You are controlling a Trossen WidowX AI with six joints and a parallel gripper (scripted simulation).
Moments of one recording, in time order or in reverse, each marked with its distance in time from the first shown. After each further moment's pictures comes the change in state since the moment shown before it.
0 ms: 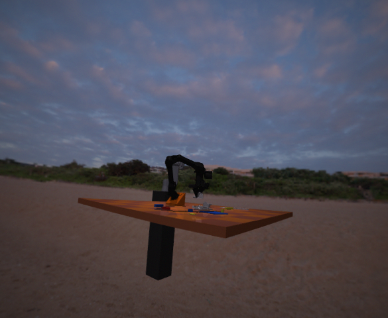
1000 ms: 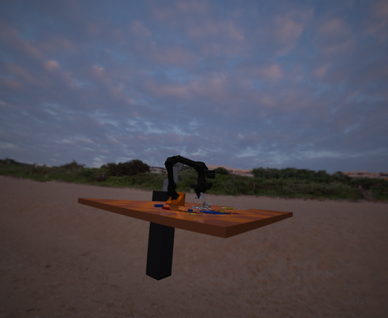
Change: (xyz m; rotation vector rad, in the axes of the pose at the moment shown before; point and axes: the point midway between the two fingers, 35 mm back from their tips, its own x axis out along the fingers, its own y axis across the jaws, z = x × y) arm 0.001 -0.044 0.056 0.007 -0.002 -0.007
